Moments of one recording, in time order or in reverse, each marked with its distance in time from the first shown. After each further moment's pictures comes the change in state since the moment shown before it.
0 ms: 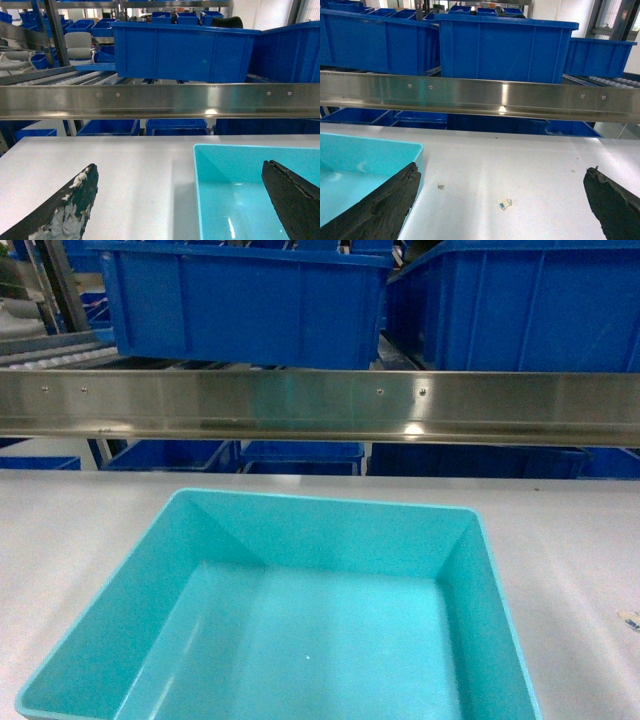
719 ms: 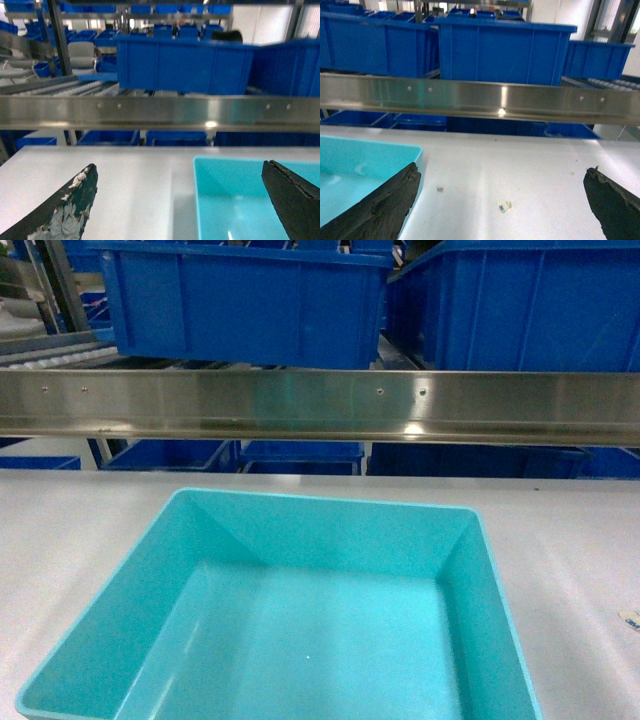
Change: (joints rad) left arm -0.018 0.033 0.001 0.063 -0.017 -0.010; right arm 0.001 0.002 0.000 0.006 0.002 0.001
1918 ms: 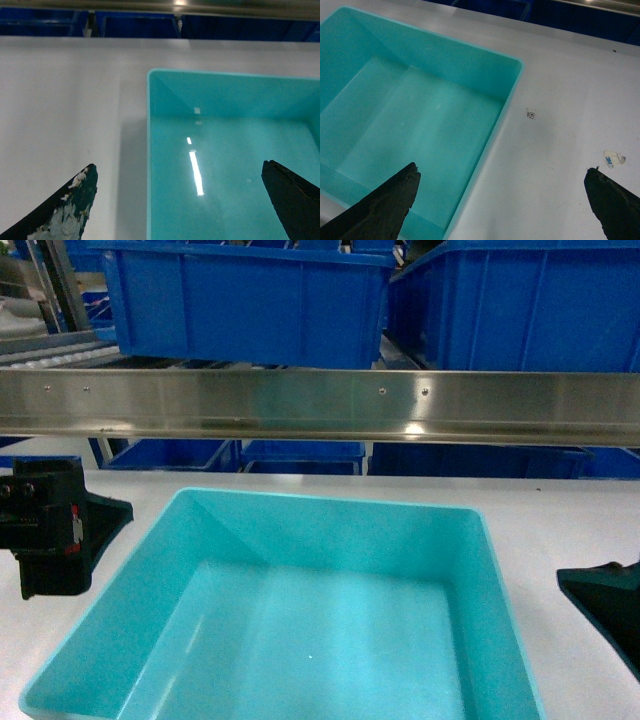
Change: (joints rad) left arm -0.123 1.284 0.433 0.301 0.065 -0.100; right arm 0.336 1.126 0.446 0.098 0.003 0.063
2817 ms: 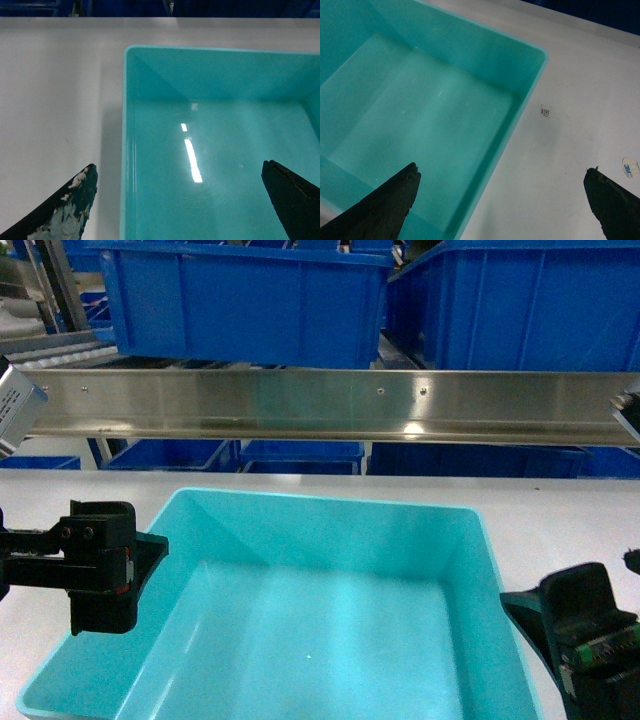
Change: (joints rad) left arm -0.061 0.085 -0.001 0.042 -0.021 -0.014; right arm 0.049 0.162 0.041 0.071 0.001 -0.041
